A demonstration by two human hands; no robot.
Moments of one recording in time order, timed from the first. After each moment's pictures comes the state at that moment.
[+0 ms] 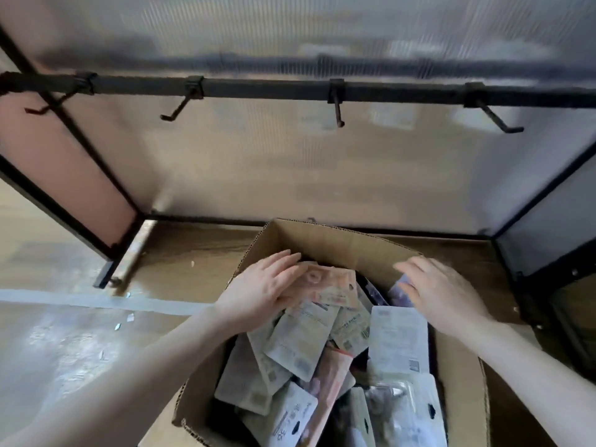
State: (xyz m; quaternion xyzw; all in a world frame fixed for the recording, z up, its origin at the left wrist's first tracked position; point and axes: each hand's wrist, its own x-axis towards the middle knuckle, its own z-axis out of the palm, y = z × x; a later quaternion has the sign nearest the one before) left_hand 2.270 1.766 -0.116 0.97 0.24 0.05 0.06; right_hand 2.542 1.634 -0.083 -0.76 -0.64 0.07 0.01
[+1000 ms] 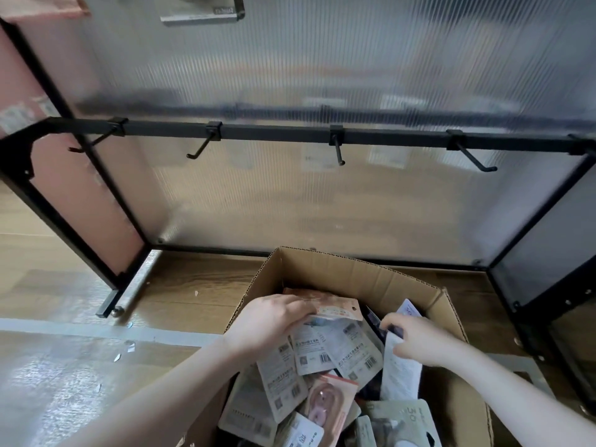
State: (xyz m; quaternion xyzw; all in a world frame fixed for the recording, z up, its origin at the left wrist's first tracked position) left_hand 2.275 1.745 -0.092 0.96 0.23 0.16 0.10; right_hand 2.531 1.635 -0.106 -0.78 -0.52 0.34 -0.04
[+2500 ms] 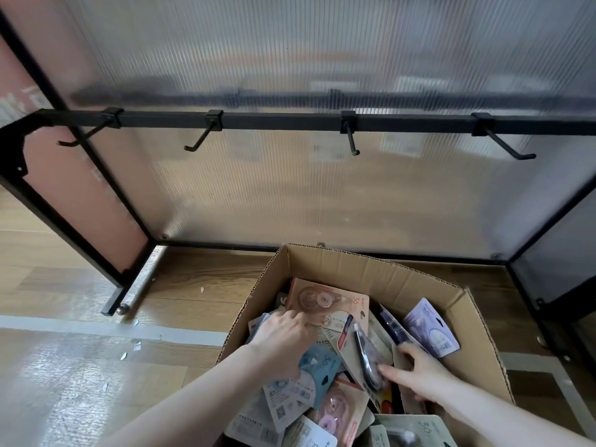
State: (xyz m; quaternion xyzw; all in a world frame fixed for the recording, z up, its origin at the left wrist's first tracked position) left_hand 2.291 1.736 -0.105 0.94 0.28 -0.20 0.03; right_hand 2.505 1.617 -0.167 -0.81 -0.31 0.48 0.14
